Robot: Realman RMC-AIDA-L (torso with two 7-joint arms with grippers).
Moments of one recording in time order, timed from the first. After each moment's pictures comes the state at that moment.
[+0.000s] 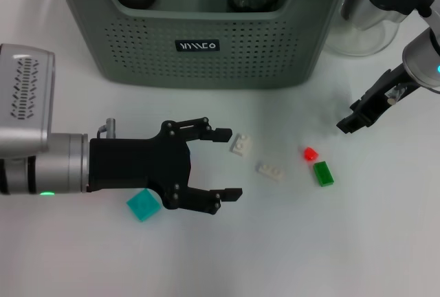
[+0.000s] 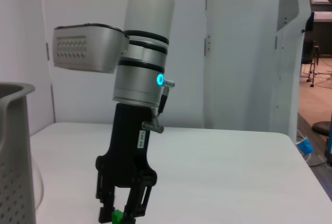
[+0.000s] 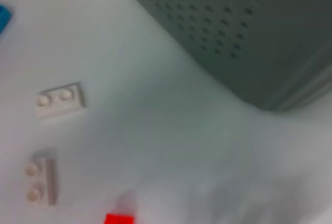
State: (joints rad) left arm -0.38 -2.17 0.95 0.75 1.89 1.65 -1.04; right arm 0.87 2.08 -1.11 -0.76 -2.77 -1.34 2.23
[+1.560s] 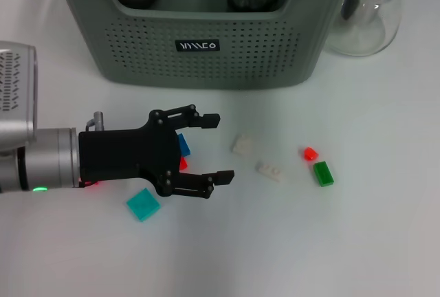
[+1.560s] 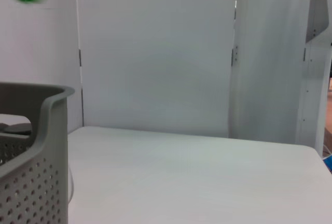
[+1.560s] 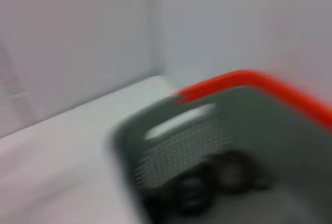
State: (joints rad) left arm -0.38 -2.17 0.88 0.72 1.89 1.65 -1.04; right arm 1.04 1.97 -0.83 -1.19 -2.34 -1.65 2.35
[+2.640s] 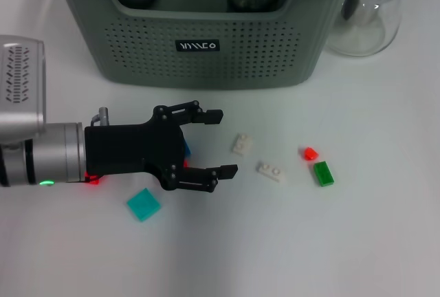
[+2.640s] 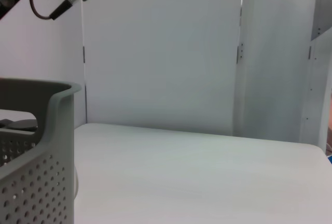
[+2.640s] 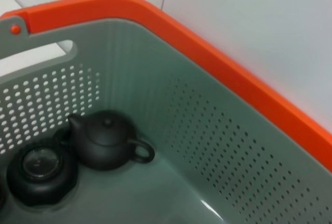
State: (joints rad) left arm -0.40 -2.17 0.88 0.70 1.89 1.62 -1.05; right arm 1.25 2.06 -1.05 -0.66 -2.72 -0.94 2.41
